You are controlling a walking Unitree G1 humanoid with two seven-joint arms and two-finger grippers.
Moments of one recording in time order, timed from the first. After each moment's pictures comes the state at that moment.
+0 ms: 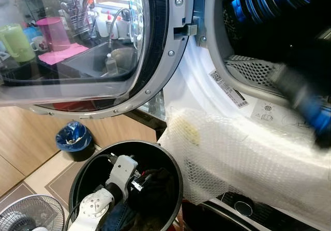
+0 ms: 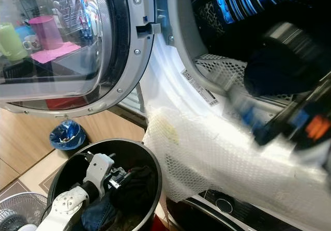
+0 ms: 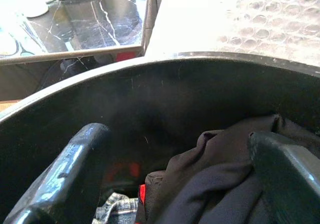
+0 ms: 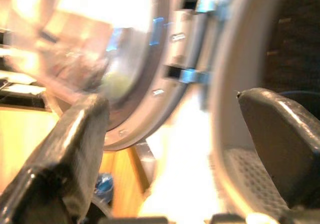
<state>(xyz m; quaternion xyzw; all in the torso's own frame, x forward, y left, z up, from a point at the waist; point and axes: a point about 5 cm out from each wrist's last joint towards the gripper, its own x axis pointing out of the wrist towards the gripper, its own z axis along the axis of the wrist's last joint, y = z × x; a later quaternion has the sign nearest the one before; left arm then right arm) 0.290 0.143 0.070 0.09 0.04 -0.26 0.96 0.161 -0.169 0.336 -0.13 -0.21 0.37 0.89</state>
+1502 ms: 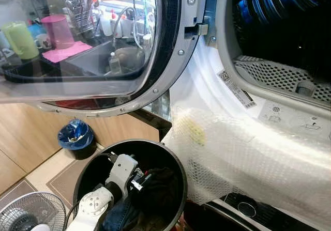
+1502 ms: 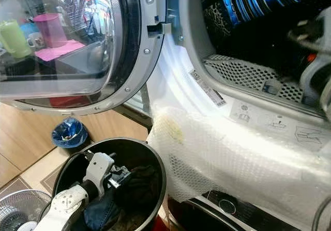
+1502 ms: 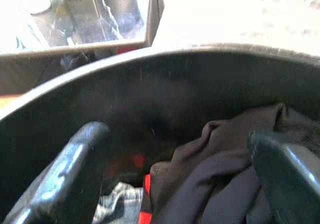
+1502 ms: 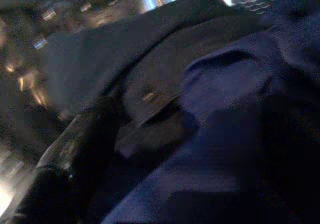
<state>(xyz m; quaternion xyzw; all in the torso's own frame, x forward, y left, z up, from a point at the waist) 0.290 0.142 0.072 0.09 0.04 -0.26 0.96 0.301 -0.271 0.380 -0.07 -0.02 -0.07 0.99</state>
